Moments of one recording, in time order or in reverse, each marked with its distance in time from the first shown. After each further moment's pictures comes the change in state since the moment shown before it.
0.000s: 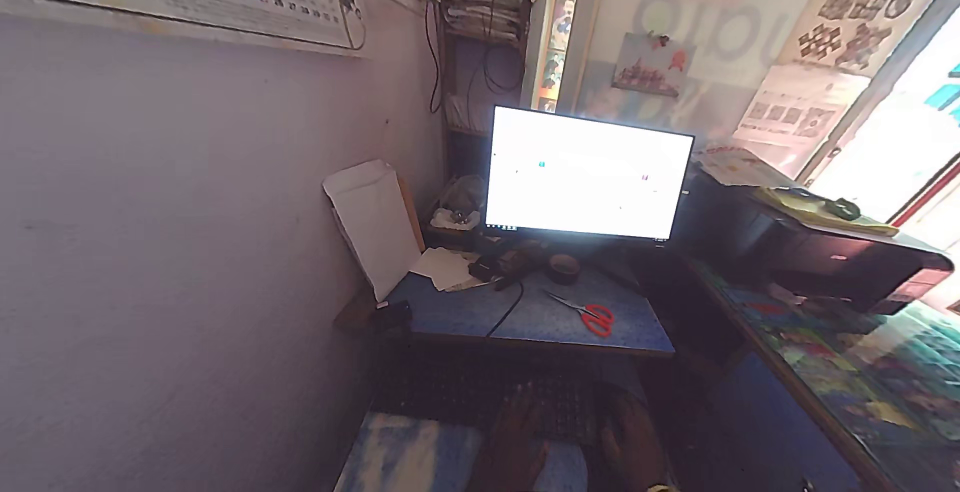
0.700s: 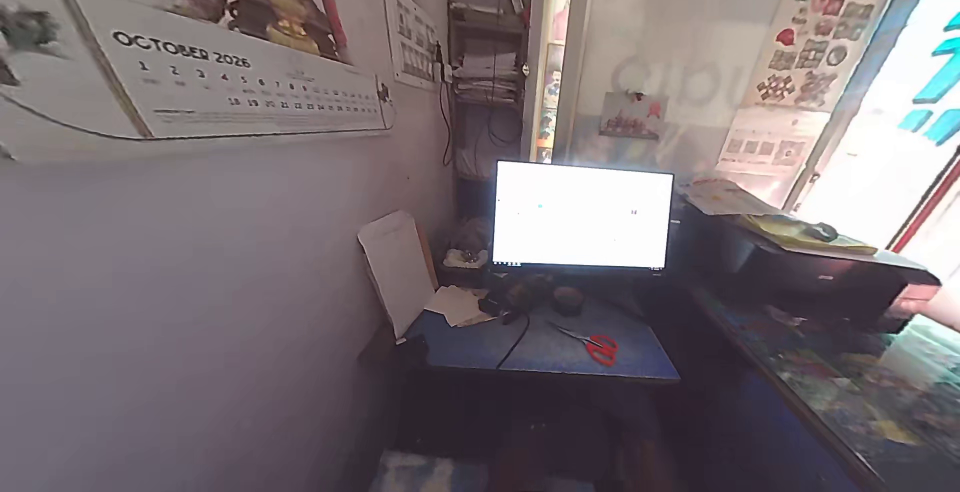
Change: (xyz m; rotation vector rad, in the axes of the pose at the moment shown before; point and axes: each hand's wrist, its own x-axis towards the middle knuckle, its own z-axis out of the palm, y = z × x) left_hand 0.002 0.004 -0.037 -0.041 -0.149 0.011; right_hand 0.007 0.005 0.006 -0.066 -0.137 -0.030
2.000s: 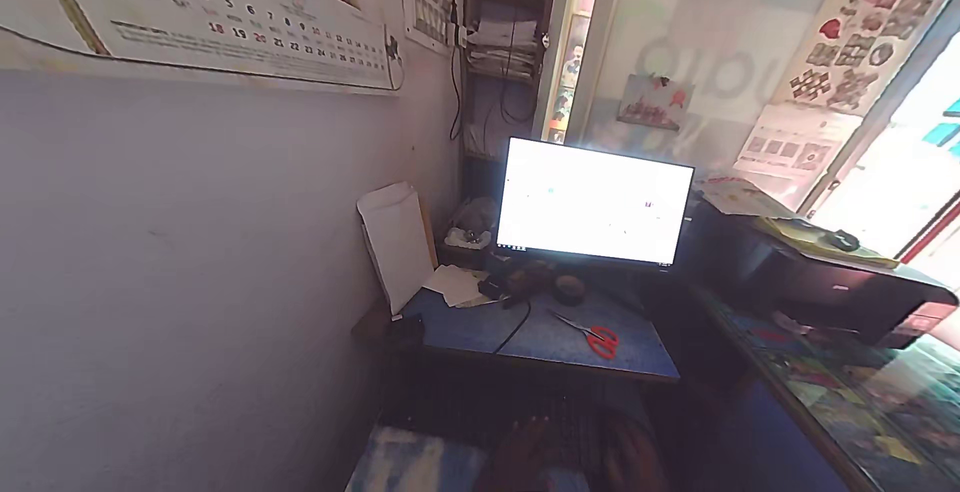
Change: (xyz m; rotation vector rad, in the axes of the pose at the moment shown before) left_hand -0.002 -0.011 0.026 -0.023 0.002 0.141; right_hand -0.010 -0.007 -0.010 0.034 0.112 -0.072
